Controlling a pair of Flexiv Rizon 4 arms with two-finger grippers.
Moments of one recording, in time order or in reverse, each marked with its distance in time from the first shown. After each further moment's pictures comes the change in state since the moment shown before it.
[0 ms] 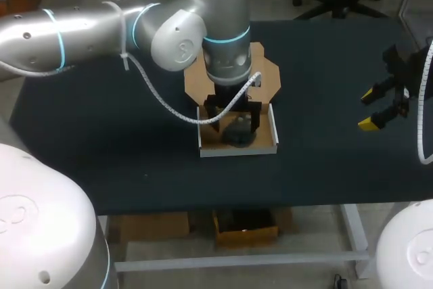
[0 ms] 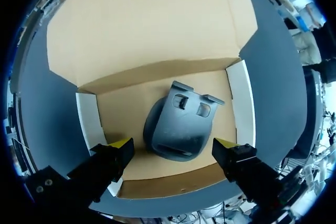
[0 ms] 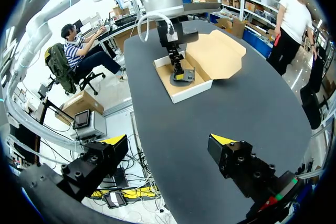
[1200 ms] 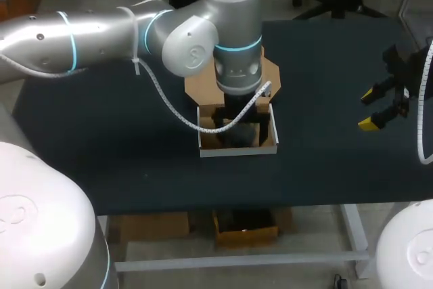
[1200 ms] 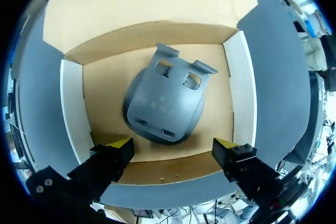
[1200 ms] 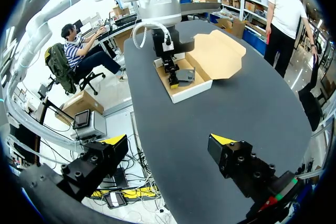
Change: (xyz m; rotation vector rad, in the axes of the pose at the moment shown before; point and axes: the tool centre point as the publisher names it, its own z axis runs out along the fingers) left arm 0.022 0.032 0.013 -0.070 -0.010 -0.060; right arm 0.000 0.000 0.000 0.000 0.000 0.000
